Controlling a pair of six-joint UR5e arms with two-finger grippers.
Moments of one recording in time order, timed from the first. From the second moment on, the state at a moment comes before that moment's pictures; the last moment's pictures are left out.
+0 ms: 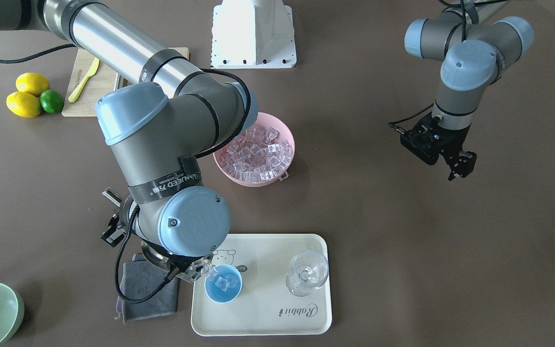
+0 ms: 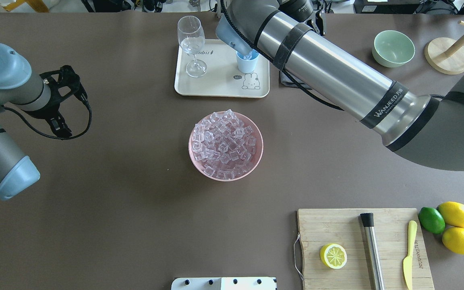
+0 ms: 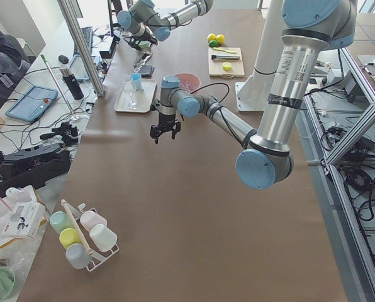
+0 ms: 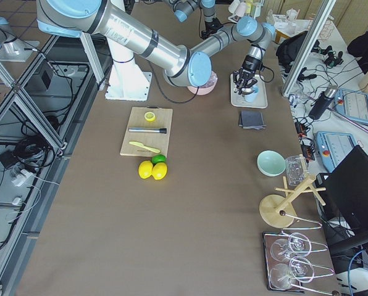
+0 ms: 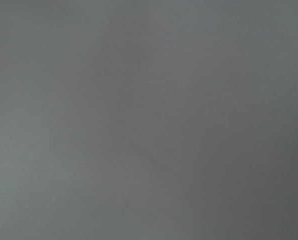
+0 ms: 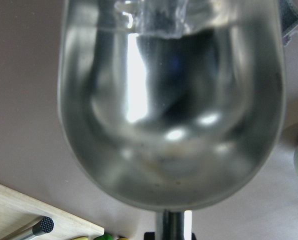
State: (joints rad) left arm -0.85 -1.83 -1.82 -1.57 -1.87 0.12; right arm 0.89 -0.28 0.83 -2.32 1.87 -0.39
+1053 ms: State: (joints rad) left arm -1.31 -1.58 -1.75 -1.57 -2.15 0.12; right arm 0.93 -0.35 0.98 -2.33 1.87 -0.40
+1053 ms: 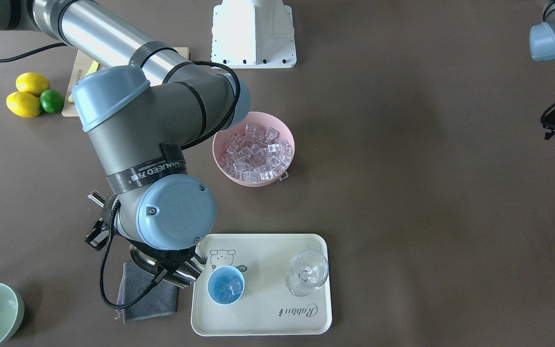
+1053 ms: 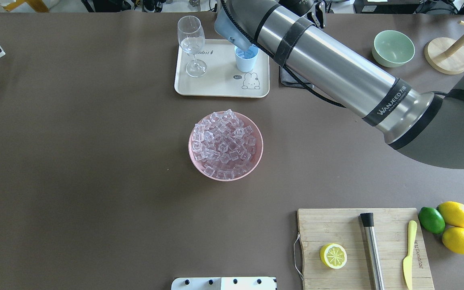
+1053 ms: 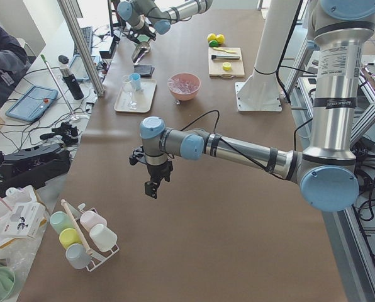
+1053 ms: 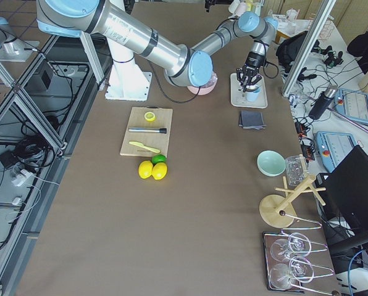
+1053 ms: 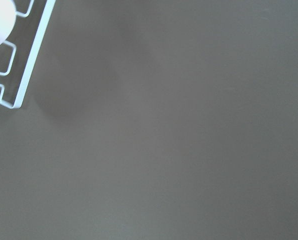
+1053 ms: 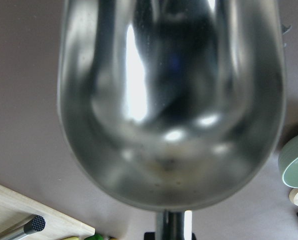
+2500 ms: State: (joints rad) left arm -1.60 -1.51 -1.62 -1.57 -2.41 -0.01; right arm 1.03 -1.38 1.85 -1.82 2.14 0.49
